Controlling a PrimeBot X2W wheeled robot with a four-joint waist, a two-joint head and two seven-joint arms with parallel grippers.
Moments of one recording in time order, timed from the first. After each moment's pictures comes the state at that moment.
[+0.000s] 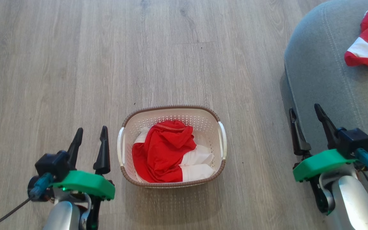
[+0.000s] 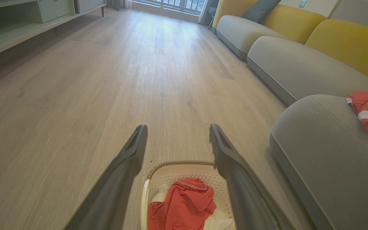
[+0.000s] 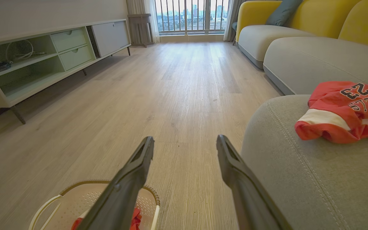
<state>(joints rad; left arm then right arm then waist) -0.11 0.05 -0.06 0.25 -0.30 -0.05 -0.25 -0.19 -0.11 0.01 0.32 0.16 0.13 -0.26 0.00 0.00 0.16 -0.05</state>
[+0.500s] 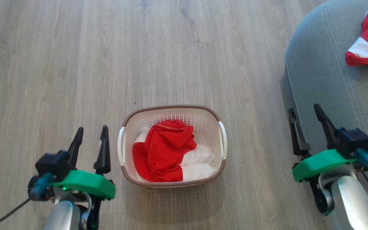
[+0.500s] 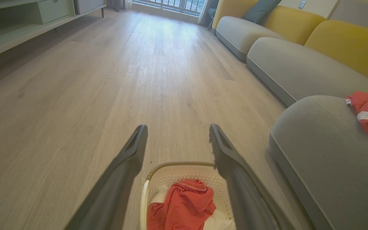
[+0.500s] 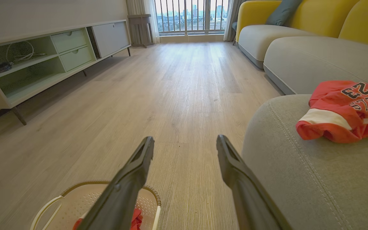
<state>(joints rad) -0.11 0.05 -0.07 0.24 -0.30 -0.05 -0.25 -0.19 -0.11 0.01 0.32 0.16 0.13 -0.26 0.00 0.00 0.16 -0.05</state>
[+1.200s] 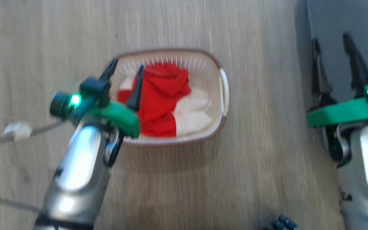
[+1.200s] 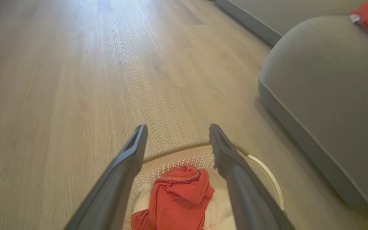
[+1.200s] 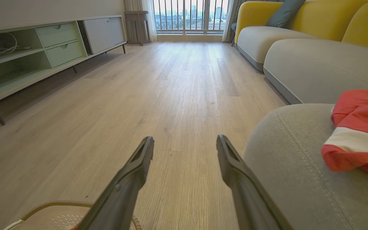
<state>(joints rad) -0.52 0.04 -0.26 0.46 -0.17 -0.05 -0.22 -0.39 -0.12 -0.03 0.17 0.15 0.13 -0.26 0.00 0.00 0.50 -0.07</state>
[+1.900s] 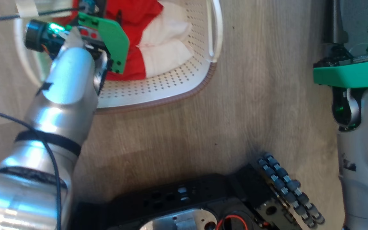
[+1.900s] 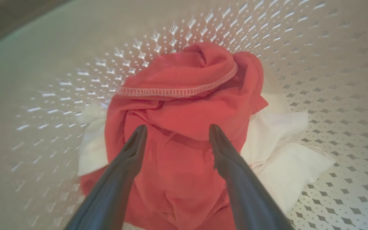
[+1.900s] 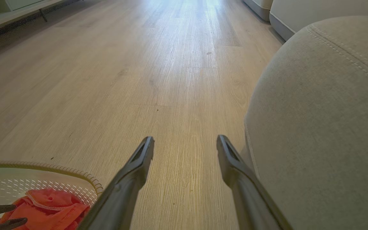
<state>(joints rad) -1.09 0.04 -0.40 1.02 -0.16 0.05 0.00 -0.59 -0.09 -0.02 0.07 0.16 0.13 -0.26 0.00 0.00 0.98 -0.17</state>
